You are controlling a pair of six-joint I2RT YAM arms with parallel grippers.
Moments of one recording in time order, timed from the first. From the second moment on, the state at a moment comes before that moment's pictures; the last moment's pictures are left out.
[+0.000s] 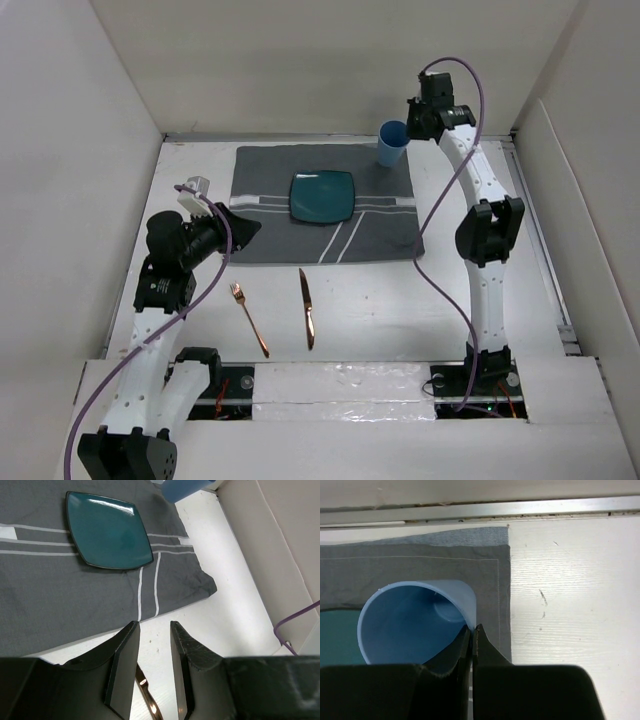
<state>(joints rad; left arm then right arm) -0.06 0.75 0.73 -0.23 0.53 -0.49 0.19 2.33 2.45 -0.78 0.10 0.20</state>
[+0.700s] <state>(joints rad) -0.06 0.77 0.73 -0.23 0.52 -0.49 0.16 2.45 2.46 -0.75 0.09 0.22</state>
